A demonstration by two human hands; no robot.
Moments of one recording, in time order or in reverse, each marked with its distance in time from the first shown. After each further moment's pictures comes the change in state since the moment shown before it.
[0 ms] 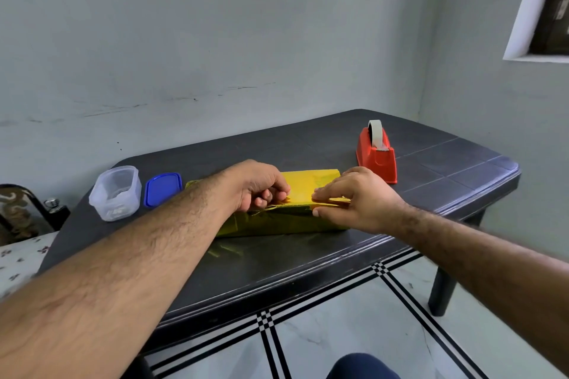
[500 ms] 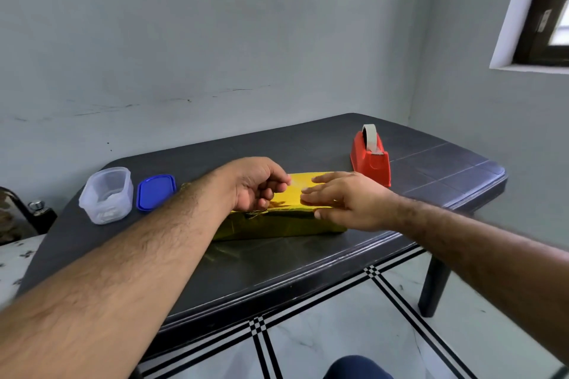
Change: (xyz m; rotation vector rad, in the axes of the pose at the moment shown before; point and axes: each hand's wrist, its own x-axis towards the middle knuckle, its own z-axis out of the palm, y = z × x) left_hand -0.012 0.005 -0.005 -0.114 -0.119 0.091; right_hand 0.013 0.000 -0.012 -0.072 -0.295 -0.026
